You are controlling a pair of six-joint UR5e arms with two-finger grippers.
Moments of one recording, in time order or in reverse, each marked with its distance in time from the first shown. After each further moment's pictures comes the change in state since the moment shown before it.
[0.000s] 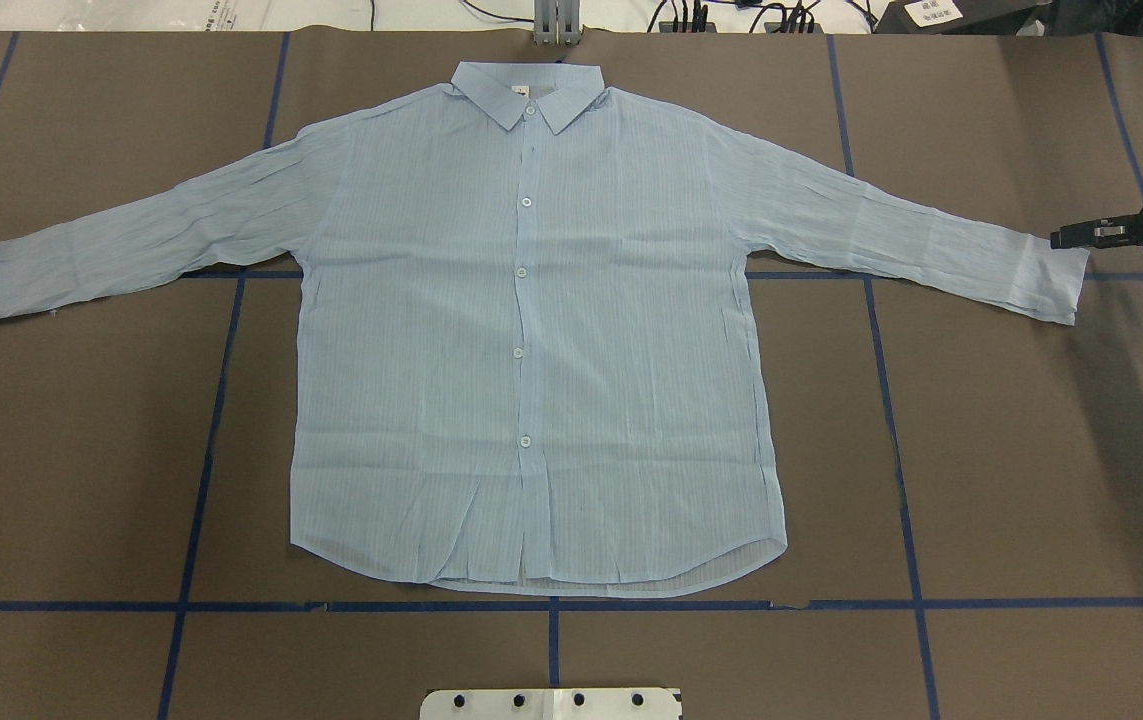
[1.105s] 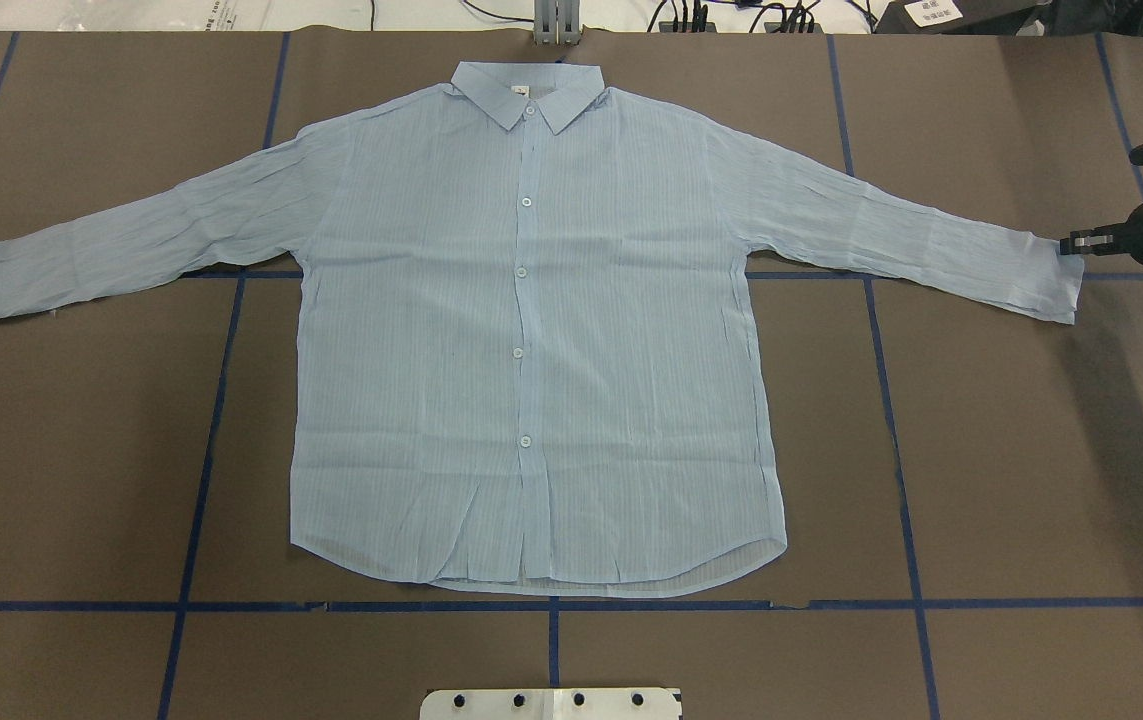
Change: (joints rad) left arm 0.000 0.002 0.002 0.000 0.000 0.005; right arm -0.018 -0.002 0.015 0.000 -0.005 0.002
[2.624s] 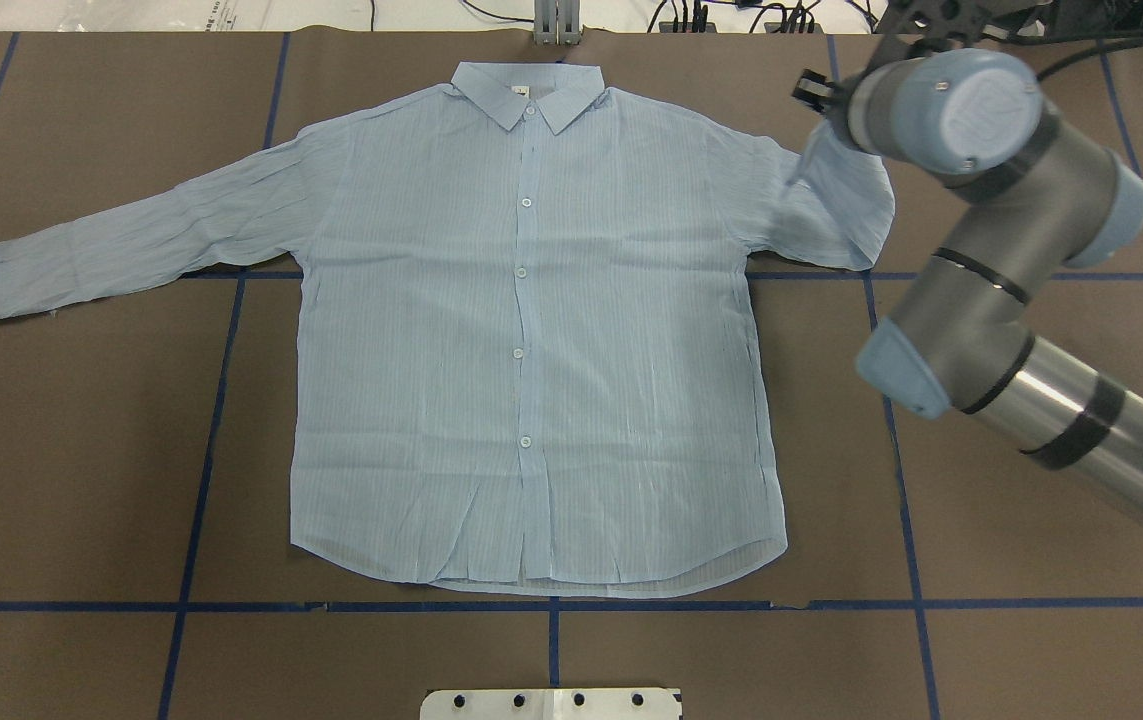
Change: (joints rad) left arm 0.000 0.002 0.003 0.000 0.000 -0.003; right arm -0.328 0.376 0.542 -0.831 -0.594 0.729
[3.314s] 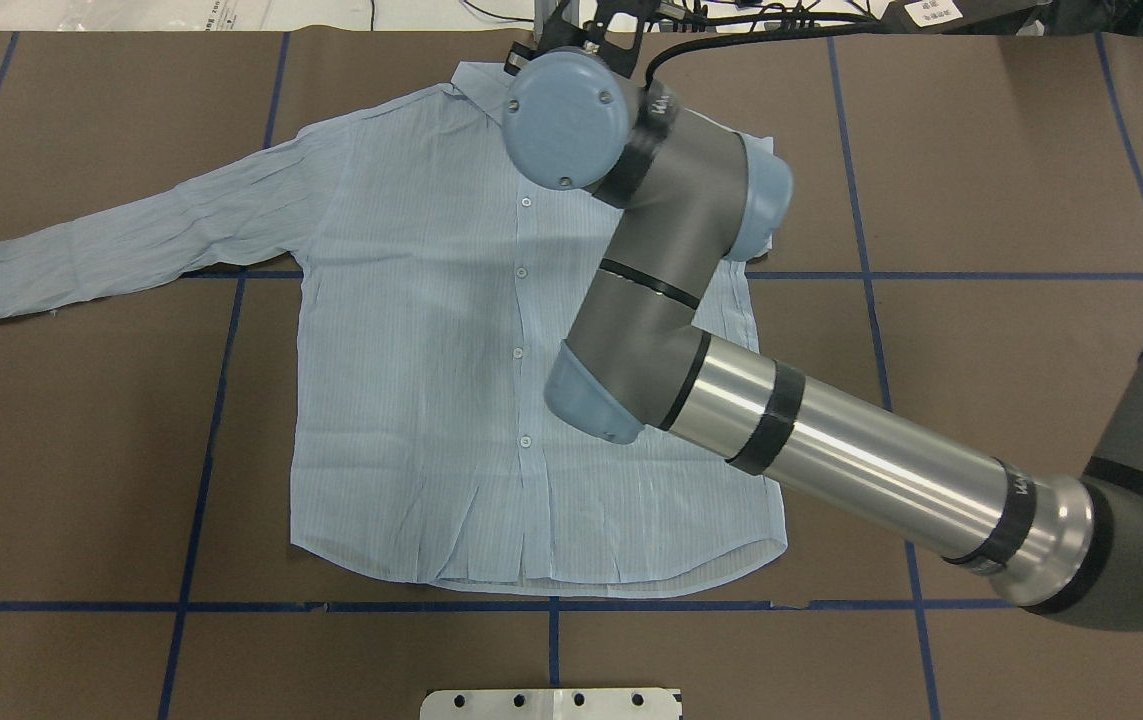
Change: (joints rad) left arm -0.001 0.001 0.000 0.000 0.000 -0.001; right arm -0.185 0.454 -0.311 -0.048 -0.242 0.067
